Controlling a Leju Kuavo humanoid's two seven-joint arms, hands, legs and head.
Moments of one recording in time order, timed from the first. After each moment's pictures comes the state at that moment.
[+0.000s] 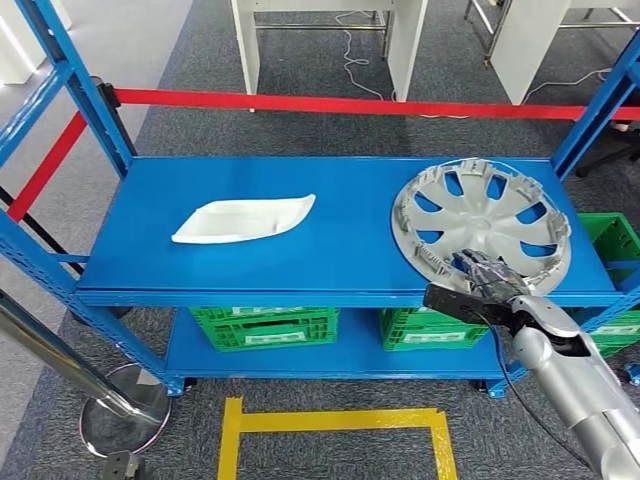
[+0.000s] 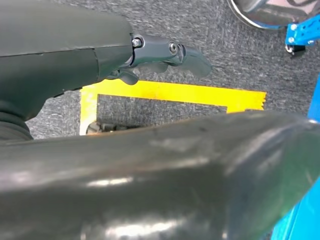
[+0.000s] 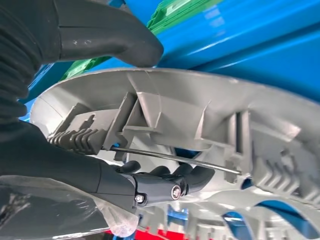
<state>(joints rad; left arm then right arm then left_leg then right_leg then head) -0.10 -0.15 1.11 -0.27 -0.93 -0.08 -0.42 -0.39 -0.43 0.27 -1.08 0.97 0.08 0.02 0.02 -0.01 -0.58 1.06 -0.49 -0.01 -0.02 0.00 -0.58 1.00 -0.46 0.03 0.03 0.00</state>
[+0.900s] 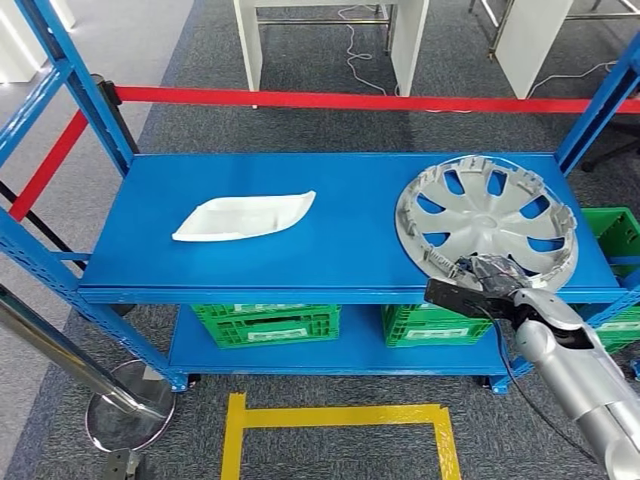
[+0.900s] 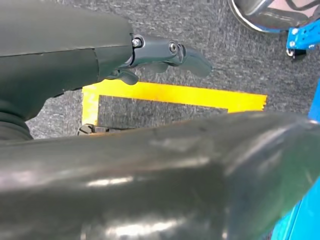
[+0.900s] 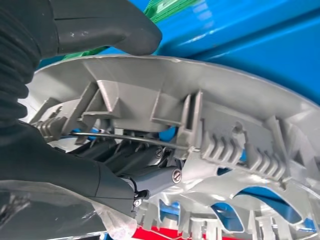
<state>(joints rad) -0.11 -0.16 1.11 -0.27 -0.92 -0.08 -0.42 -0.42 -0.45 0.31 -1.07 0.95 0.10 0.00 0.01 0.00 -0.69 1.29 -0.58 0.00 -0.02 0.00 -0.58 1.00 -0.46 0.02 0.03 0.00</state>
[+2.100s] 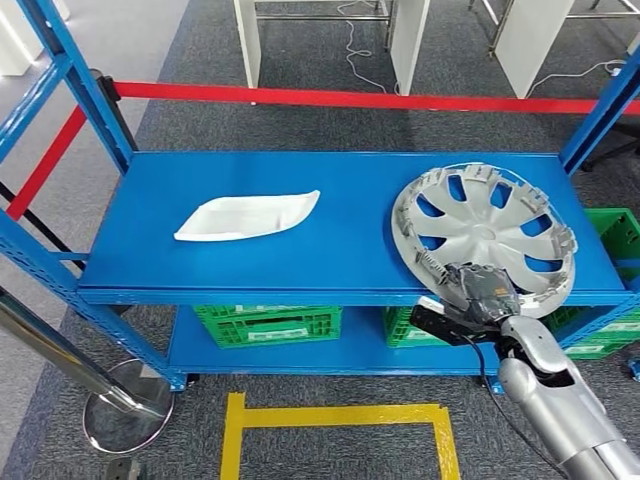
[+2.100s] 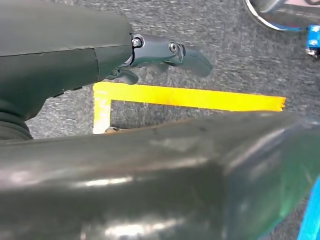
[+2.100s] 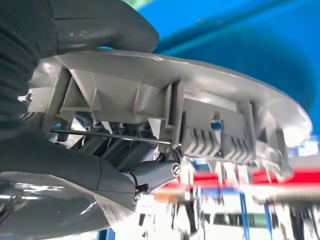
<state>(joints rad) -0.07 -0.15 1.09 -0.27 -0.92 -0.06 -0.40 -0.24 -0.39 0.27 -1.23 1.06 -0.26 -0.05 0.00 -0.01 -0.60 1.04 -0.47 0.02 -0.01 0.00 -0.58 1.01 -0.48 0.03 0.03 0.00</state>
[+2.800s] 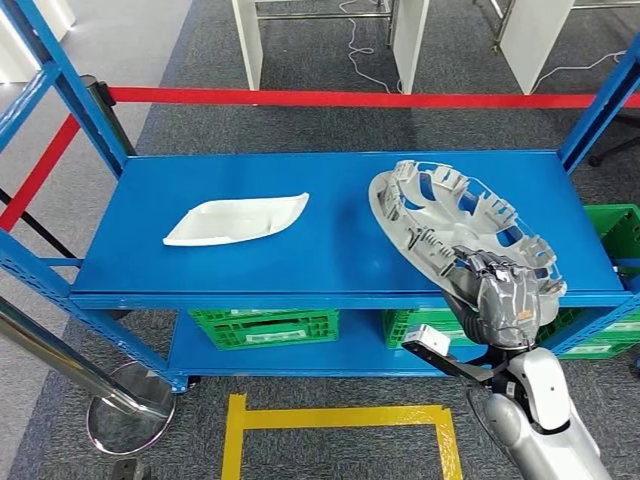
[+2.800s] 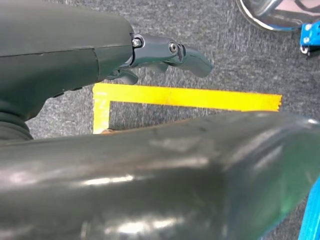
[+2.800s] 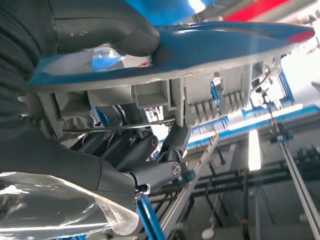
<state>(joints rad) -0.07 -0.17 1.09 -0.27 -0.95 -0.04 -0.42 -0.03 -0.27 0.15 -1.60 1.26 -0.65 -0.12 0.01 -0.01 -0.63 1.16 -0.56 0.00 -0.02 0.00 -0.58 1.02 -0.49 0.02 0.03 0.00</state>
